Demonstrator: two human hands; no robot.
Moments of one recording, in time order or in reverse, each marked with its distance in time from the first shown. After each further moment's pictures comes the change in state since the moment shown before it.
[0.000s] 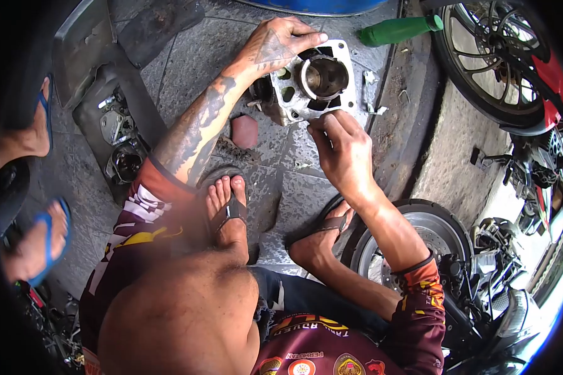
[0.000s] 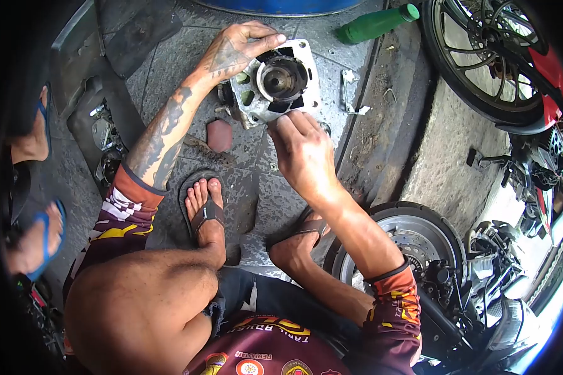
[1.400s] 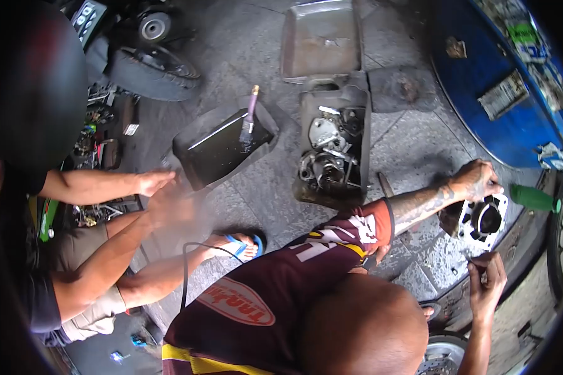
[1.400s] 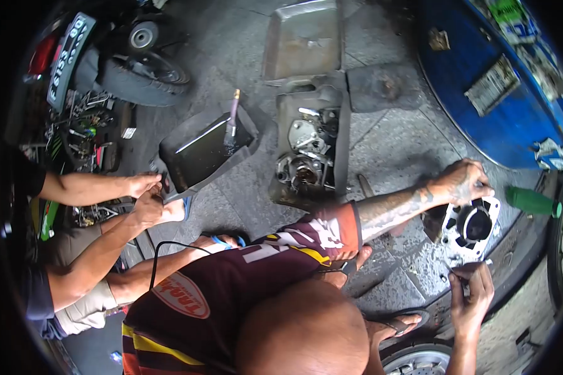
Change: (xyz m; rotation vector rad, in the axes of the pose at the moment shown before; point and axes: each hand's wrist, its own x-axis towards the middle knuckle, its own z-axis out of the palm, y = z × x) left_hand 0.028 -0.050 0.032 0.094 0.282 0.235; right_hand 0.016 -0.016 -0.070 0.158 -0.276 0.005
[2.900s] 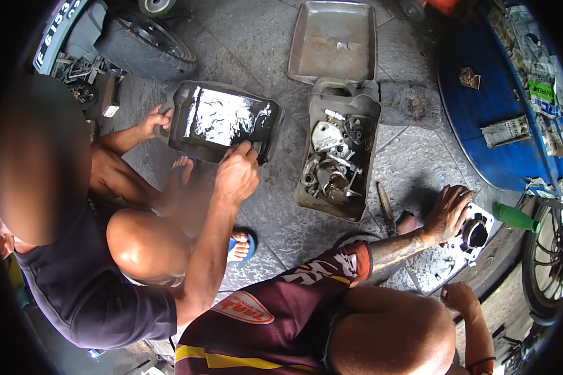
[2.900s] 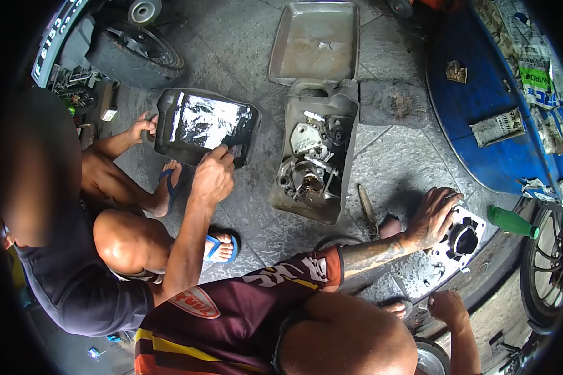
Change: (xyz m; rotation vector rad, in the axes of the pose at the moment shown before) left_hand -0.087 0.007 0.011 0.135 0.575 0.163; right_hand -0.013 0.085 0.006 -0.610 -1.059 0.197
